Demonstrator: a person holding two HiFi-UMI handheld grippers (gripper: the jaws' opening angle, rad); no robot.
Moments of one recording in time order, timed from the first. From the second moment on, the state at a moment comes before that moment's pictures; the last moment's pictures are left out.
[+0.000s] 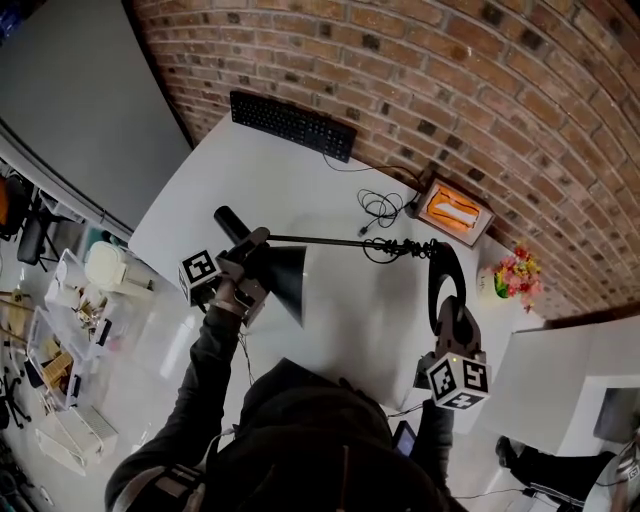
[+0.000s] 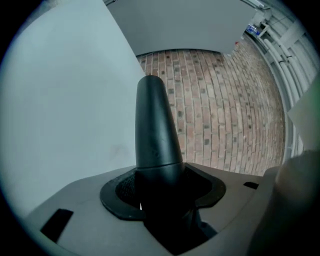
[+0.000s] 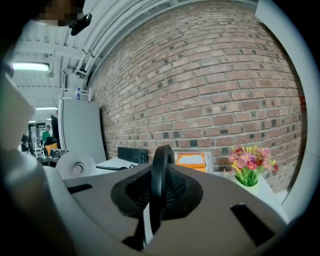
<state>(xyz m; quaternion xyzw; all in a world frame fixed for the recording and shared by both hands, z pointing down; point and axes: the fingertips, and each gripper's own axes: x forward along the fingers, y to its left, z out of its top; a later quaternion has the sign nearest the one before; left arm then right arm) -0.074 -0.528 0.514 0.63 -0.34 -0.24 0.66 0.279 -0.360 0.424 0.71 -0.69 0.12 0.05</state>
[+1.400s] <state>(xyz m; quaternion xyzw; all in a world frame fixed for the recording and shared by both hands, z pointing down) -0.161 -0.550 0.392 0.65 -0.32 -0.38 0.57 0.205 -0.423 0.316 0.61 -0.79 0.02 -0.02</state>
